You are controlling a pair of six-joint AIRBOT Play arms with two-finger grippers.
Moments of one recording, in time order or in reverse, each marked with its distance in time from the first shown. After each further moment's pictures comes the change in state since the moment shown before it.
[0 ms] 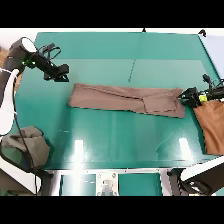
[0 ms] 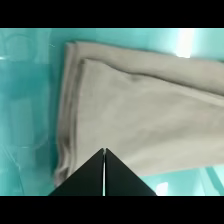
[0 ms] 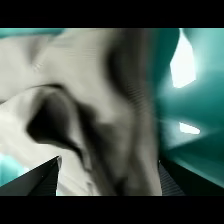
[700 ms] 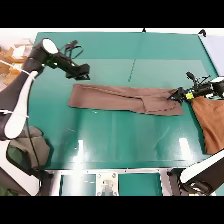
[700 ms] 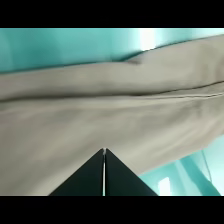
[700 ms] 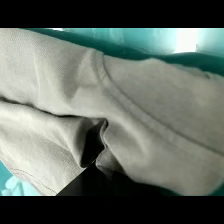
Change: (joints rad) left arm -0.192 -0.012 0.001 -0.130 0.136 0.068; right arm 0.133 -0.057 0.049 -0.007 -0.027 -0.045
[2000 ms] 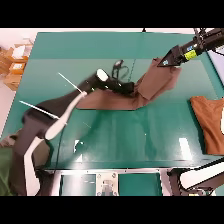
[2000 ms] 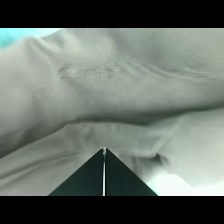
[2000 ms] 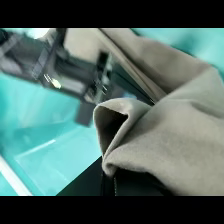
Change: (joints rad) left arm -0.310 -0.232 0.059 -0.345 0.332 0.156; right arm 0.392 0.267 0.481 0.090 0.286 0.248
